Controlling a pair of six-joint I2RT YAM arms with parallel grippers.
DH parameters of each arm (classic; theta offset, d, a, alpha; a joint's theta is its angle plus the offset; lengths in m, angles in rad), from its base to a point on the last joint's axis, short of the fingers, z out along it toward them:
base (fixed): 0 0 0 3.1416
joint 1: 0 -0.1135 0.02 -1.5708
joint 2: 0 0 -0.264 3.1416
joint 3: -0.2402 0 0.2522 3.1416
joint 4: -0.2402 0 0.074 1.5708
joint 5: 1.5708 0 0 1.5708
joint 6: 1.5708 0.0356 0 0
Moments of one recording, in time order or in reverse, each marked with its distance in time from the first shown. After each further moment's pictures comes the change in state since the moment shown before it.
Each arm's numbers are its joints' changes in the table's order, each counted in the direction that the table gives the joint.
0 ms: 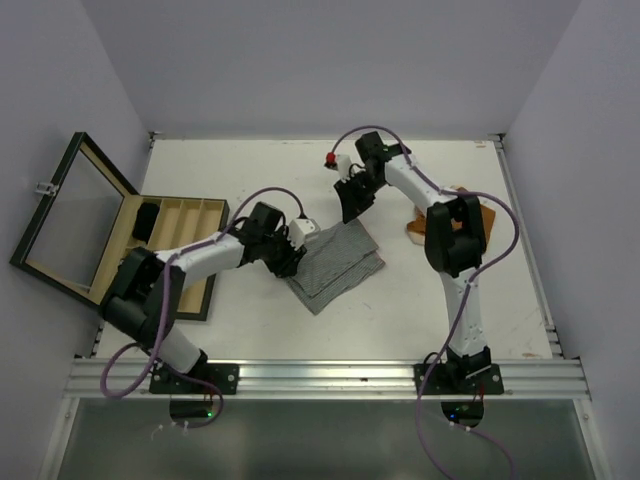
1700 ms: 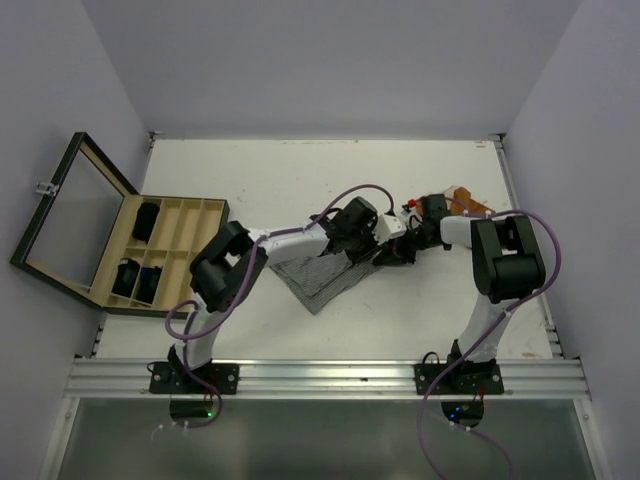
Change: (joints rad) left arm 0.346 -0.463 -0.606 0.020 -0.196 -0.075; right arm 0.278 0.394 1.006 0.684 -0.234 0.853
